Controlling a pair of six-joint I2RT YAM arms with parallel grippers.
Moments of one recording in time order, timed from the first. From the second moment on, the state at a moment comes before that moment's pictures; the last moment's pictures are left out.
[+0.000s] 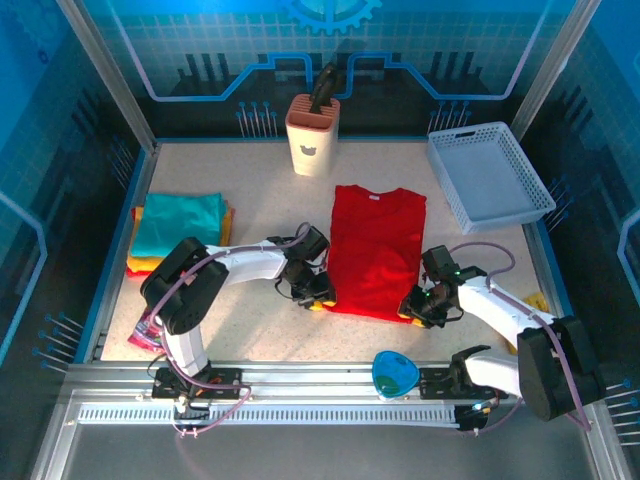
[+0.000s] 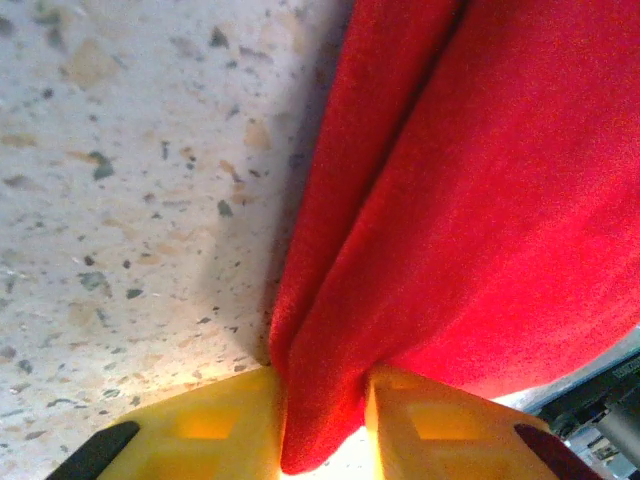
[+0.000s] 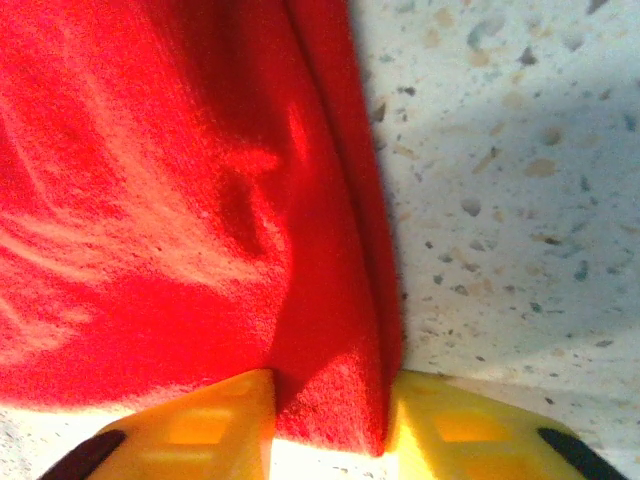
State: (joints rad) left arm -0.70 1.81 1.00 -0.51 0.49 -0.93; right arm 0.29 1.19 0.50 -0.70 -0.32 0.77
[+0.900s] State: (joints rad) left arm -0.86 1.65 0.88 -0.44 0.38 -1.03; right arm 0.30 0.87 0.46 -0.84 -0.34 0.74
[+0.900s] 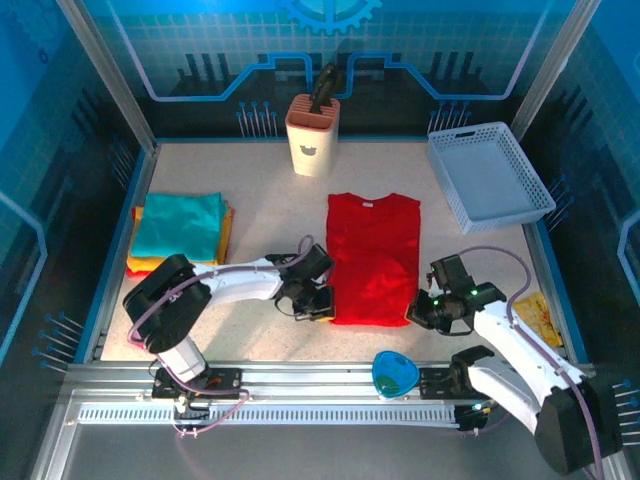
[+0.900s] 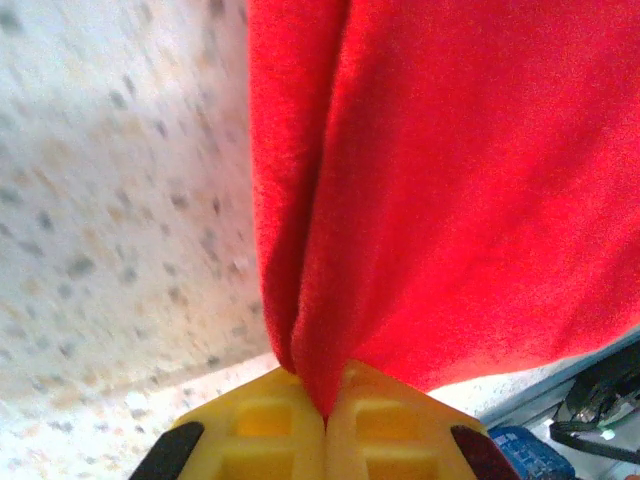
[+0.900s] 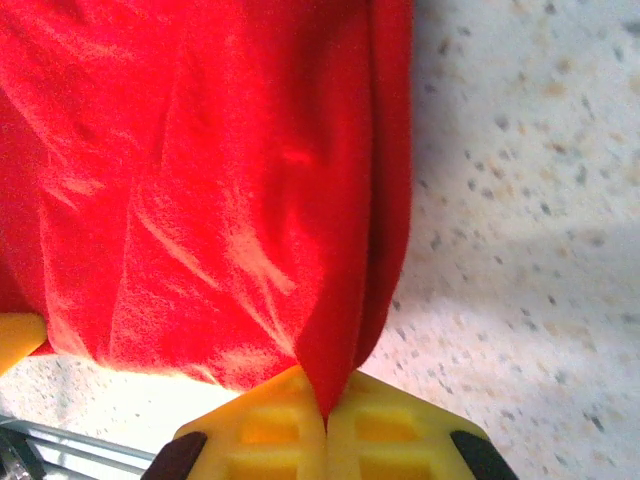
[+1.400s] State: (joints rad) left arm -0.89 1.54 1.06 -0.56 0.27 -1.07; right arm 0.31 0.84 0.67 -0.99 -0.28 0.73
